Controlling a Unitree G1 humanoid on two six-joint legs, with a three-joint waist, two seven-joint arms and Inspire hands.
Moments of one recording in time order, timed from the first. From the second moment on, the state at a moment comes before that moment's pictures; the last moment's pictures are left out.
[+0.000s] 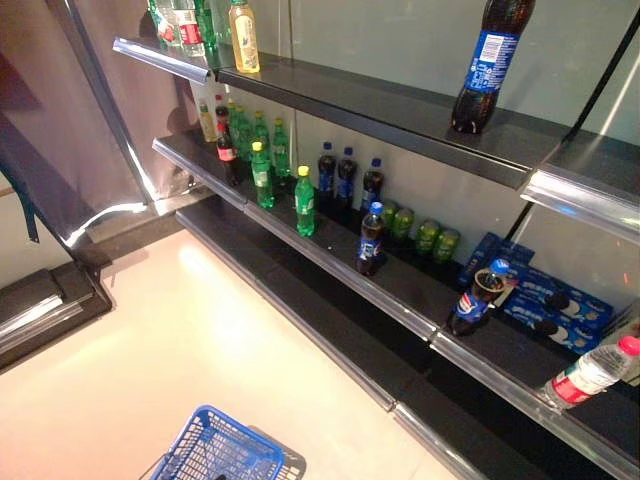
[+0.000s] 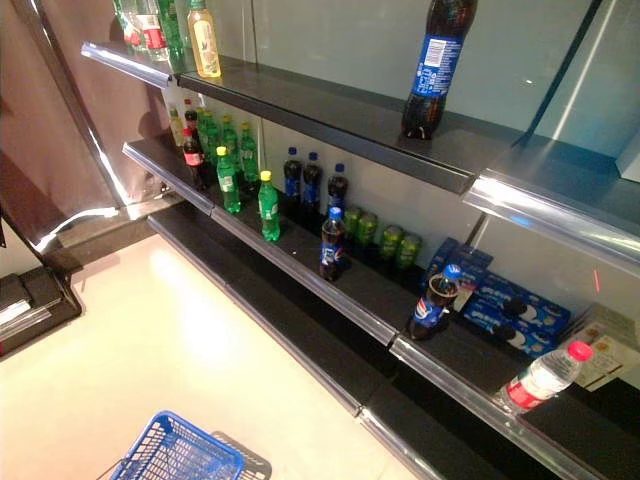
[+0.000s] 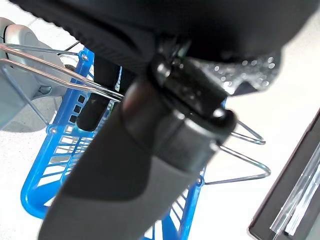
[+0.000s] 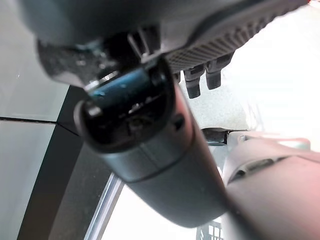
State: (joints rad) left arm 0.11 0.20 0.13 1.32 -1.04 -0.14 0.12; right arm 0.02 -0.23 0.14 1.31 0.16 0.04 -0.04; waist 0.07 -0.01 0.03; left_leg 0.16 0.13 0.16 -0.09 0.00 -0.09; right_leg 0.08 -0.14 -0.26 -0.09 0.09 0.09
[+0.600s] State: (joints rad) left arm 0.11 0.20 0.13 1.32 -1.02 -0.13 0.12; right arm 0.01 -0.23 0.16 1.29 0.10 0.03 -0.05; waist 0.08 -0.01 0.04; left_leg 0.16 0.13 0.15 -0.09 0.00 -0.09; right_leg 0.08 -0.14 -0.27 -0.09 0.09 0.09
